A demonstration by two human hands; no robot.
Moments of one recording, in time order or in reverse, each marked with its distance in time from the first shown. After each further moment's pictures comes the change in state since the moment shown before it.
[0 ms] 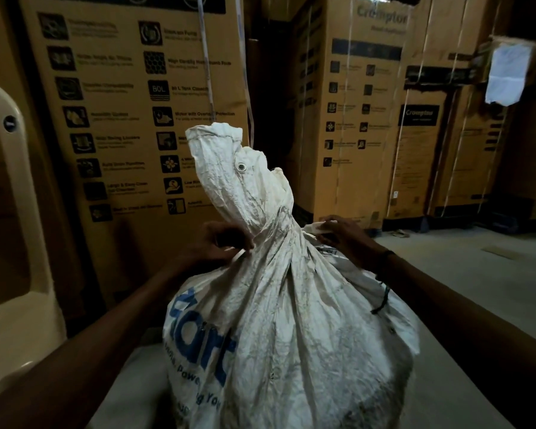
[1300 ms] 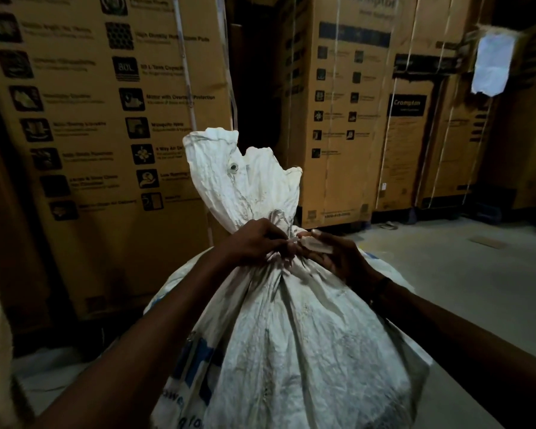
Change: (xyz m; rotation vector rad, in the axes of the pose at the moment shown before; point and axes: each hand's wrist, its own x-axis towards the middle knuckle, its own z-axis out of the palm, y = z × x) left_hand 0.077 0.007 0.076 0.351 -0.222 -0.276; right_hand -0.007 0.049 0.006 0.510 -0.096 0.088
